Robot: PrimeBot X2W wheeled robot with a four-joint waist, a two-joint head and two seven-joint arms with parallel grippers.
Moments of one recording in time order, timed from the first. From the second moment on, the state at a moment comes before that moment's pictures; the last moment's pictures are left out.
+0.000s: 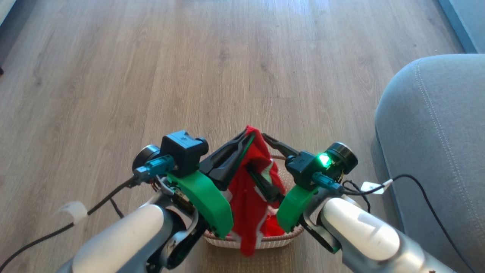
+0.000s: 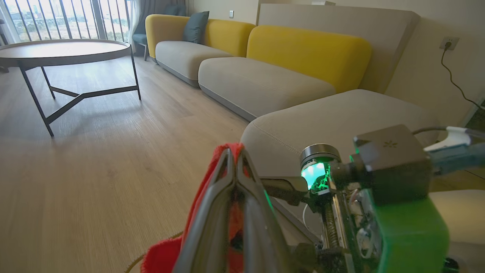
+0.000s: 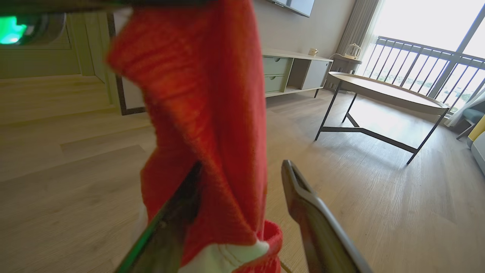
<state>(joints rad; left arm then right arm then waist) -0.48 0.42 -0.92 -0.20 -0.77 0.20 0.02 -0.53 -0.18 0.87 0.36 0.38 0.12 -0.26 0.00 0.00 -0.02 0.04</state>
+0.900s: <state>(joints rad) -0.44 0.42 -0.92 -0.12 -0.79 0.15 -0.07 -0.52 -0.26 0.82 0.34 0.52 0.12 -0.26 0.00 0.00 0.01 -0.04</state>
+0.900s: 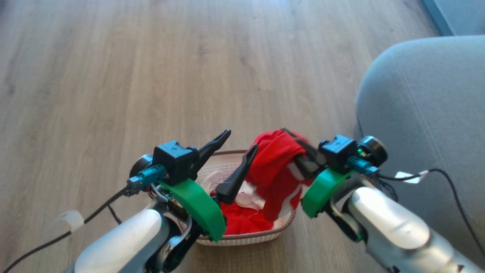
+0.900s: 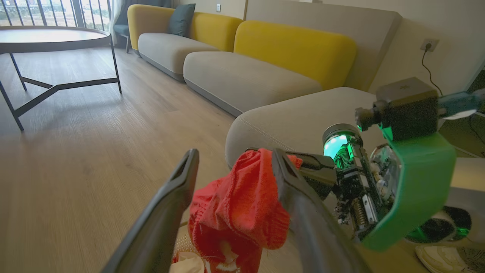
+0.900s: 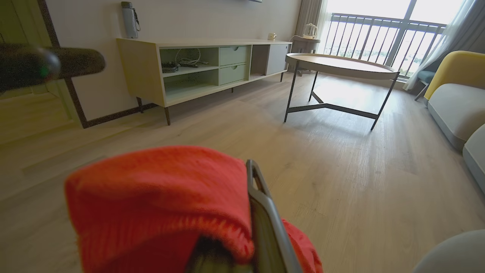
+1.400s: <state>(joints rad) -0.43 0.43 -0.95 -0.09 -0.75 0.14 -0.13 -0.48 -0.36 0.67 0.25 0.46 0.12 -0.24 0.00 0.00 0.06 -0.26</state>
